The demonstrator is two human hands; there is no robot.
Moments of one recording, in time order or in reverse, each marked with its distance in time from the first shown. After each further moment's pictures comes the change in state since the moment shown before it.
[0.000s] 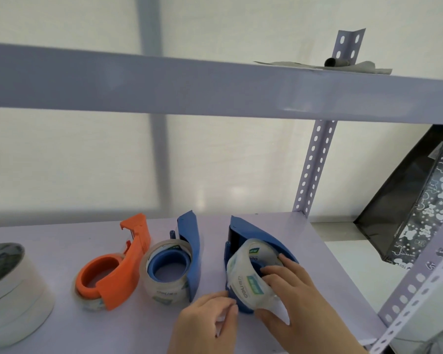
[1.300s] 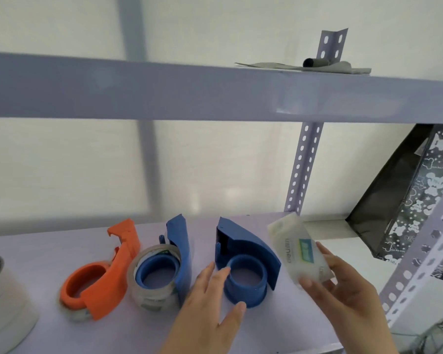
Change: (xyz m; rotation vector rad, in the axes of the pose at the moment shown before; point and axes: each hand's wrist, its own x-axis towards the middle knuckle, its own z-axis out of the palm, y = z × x) left_hand 0.024 0.022 -0.006 0.231 -0.396 -0.088; right_hand -0.024 0.034 -0.021 1.043 0.523 0.279
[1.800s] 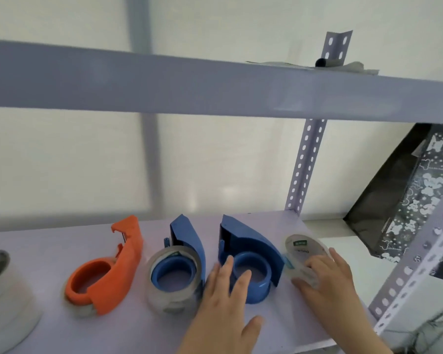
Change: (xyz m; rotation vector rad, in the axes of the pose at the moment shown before) left_hand 0.000 0.011 0.009 0.236 -0.099 0.131; right_hand 0.030 0.053 -0.006 -1.044 -0.017 -0.031
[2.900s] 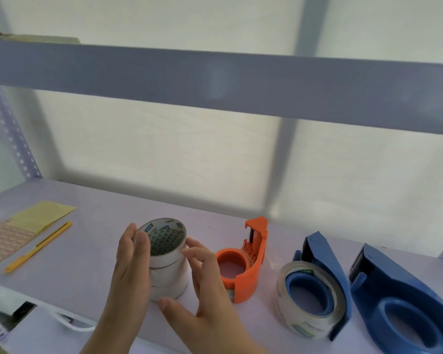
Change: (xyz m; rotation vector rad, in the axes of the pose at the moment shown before) left_hand -0.130 -0.183 -0.140 -0.799 1.002 -0.571; right_hand -0.102 -0.326 0.111 1.119 -0.685 -0.618
